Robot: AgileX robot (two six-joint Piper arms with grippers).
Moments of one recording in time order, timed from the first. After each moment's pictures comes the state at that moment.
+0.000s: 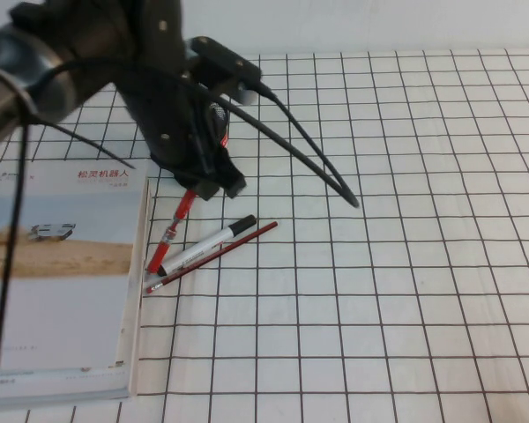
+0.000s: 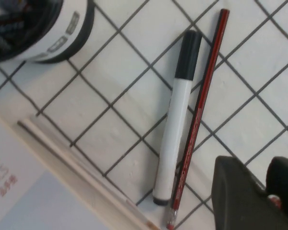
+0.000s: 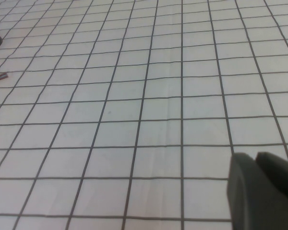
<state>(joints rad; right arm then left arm) 0.12 -0.02 0.03 0.14 0.38 0.03 -0.53 1.87 -1.74 0.01 1.24 0.36</state>
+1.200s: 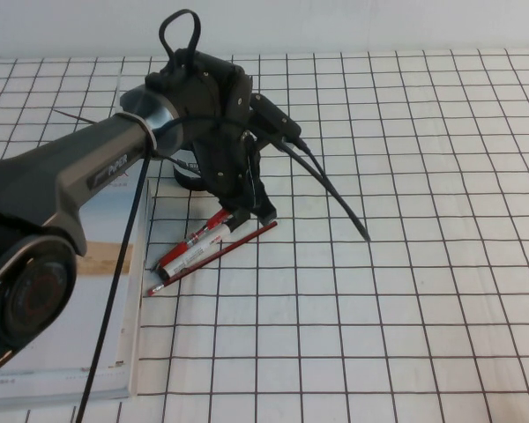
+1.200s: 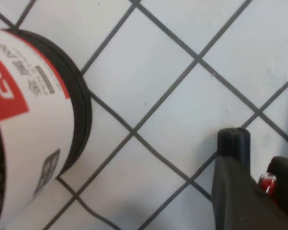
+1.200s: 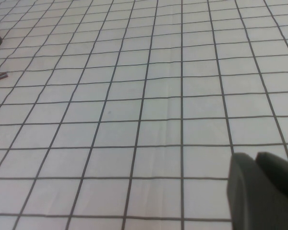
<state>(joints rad) 0.12 -0.02 0.03 0.14 0.38 0.03 -0.56 2.22 -1.90 0.08 1.08 0.42</state>
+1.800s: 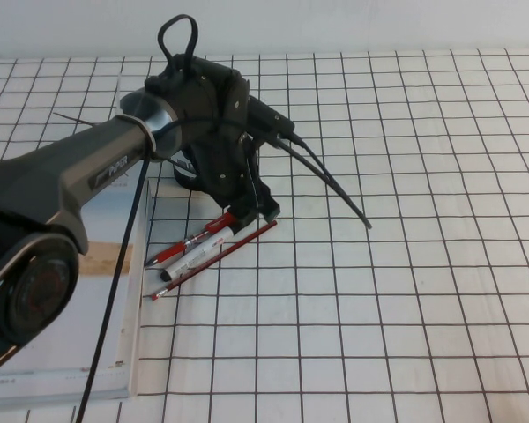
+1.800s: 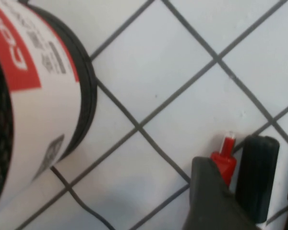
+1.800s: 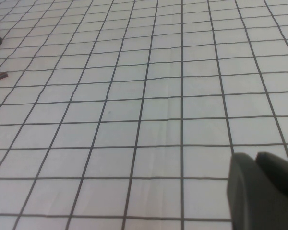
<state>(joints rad) 0.12 -0.02 0.03 0.14 0.38 0.03 -0.55 2.23 -1.90 0.06 1.06 0.30</state>
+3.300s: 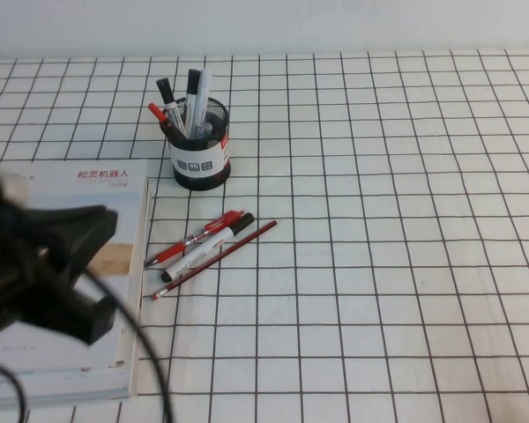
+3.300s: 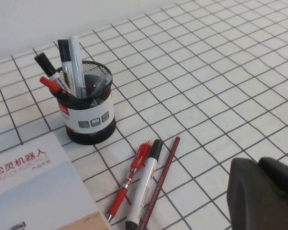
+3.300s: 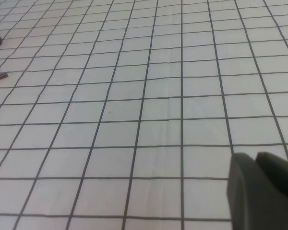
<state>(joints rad) 0.12 -0.02 0.03 0.14 0.38 0.03 -0.55 0.81 -0.68 -0.11 0.38 0.21</state>
